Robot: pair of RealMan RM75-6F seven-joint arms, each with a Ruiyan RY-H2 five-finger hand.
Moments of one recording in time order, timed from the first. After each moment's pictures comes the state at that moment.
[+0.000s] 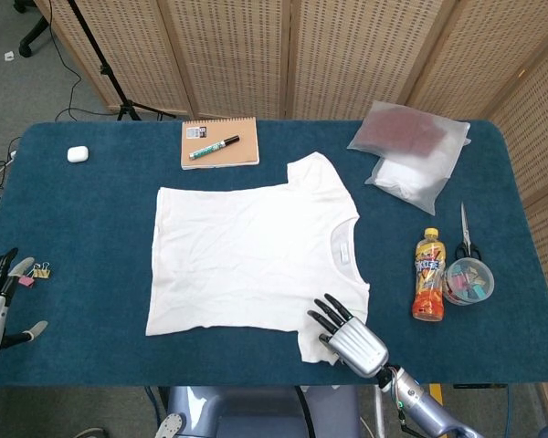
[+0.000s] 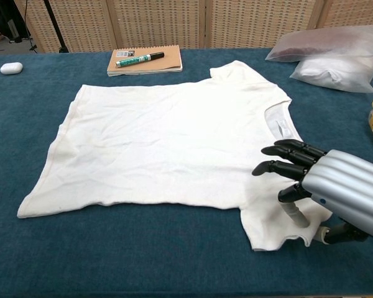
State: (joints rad) left arm -0.06 -1.09 -0.03 -1.68 1.50 1.50 0.03; right arm 0.39 -1.66 -0.14 -1.22 -1.89 1.35 -0.15
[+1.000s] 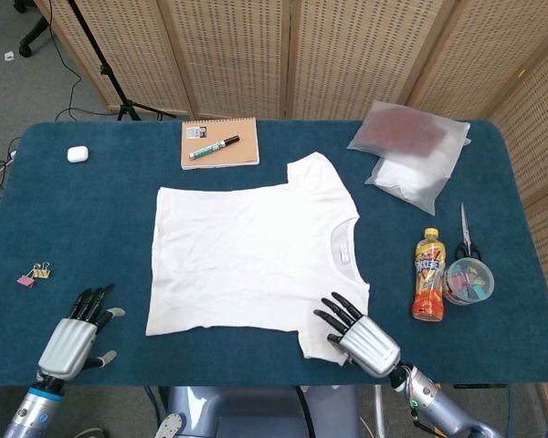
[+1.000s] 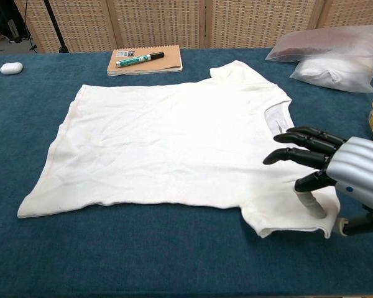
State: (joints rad) left arm -0.10 -1.47 0.08 -1.32 1.70 1.43 -0.01; right arm 0.40 -1.62 -0.16 -1.17 -1.94 1.45 -0.03
